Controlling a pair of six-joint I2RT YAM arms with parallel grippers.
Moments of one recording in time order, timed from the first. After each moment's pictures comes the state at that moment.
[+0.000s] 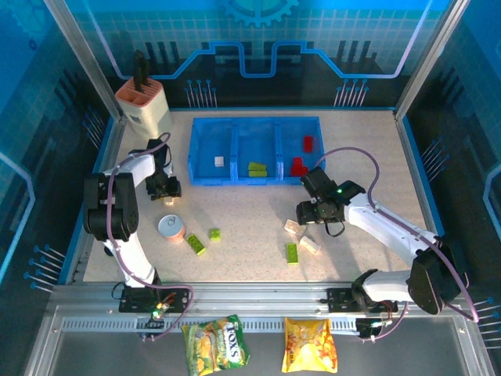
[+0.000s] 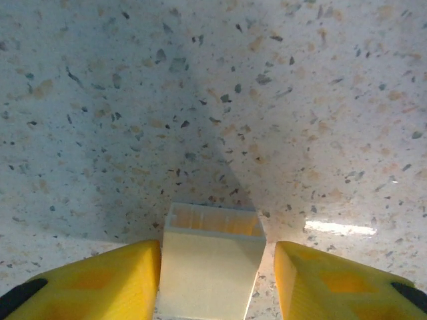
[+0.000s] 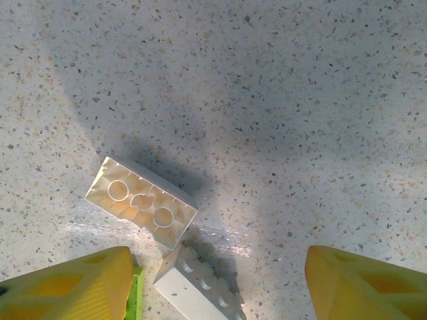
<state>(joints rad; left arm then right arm) 0.08 1.86 1.19 -0.81 0.01 -0.13 0.56 1.29 0.92 -0.90 0.12 0.46</state>
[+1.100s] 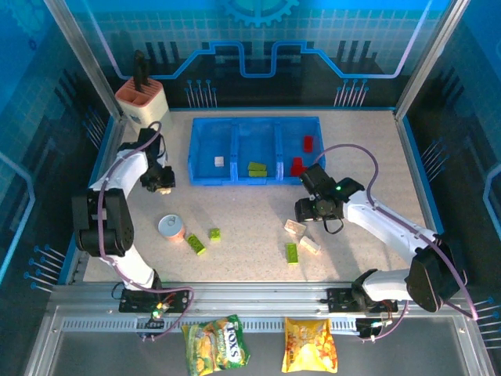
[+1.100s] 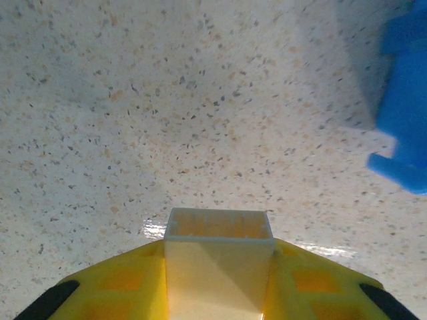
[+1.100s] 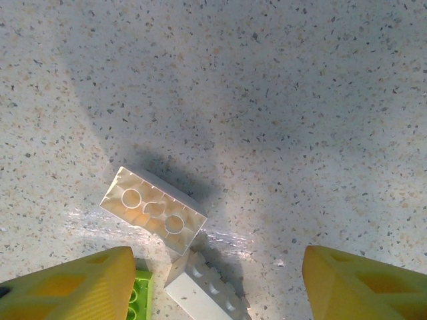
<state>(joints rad) 0.08 1.70 1.26 -0.92 0.02 -0.17 0.57 1.31 0.96 -0.91 0.12 0.46</state>
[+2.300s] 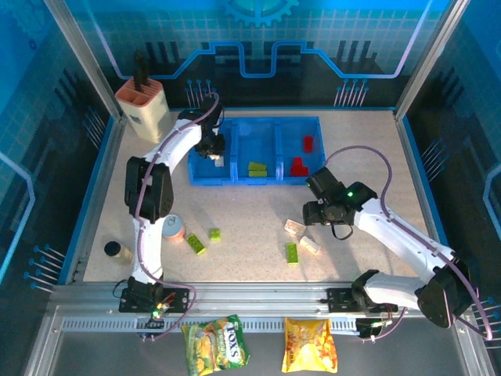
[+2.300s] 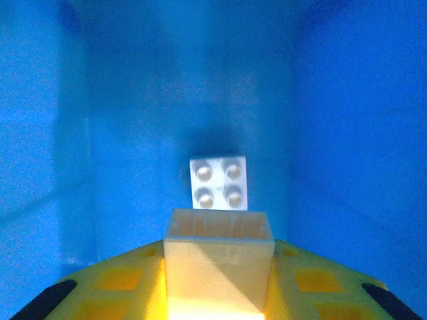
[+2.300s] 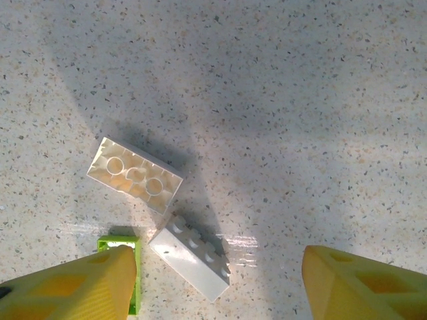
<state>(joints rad) -0.25 2.20 1.95 -0.97 -0.04 -0.35 0.59 1.18 0.96 -1.04 0.17 0.53</state>
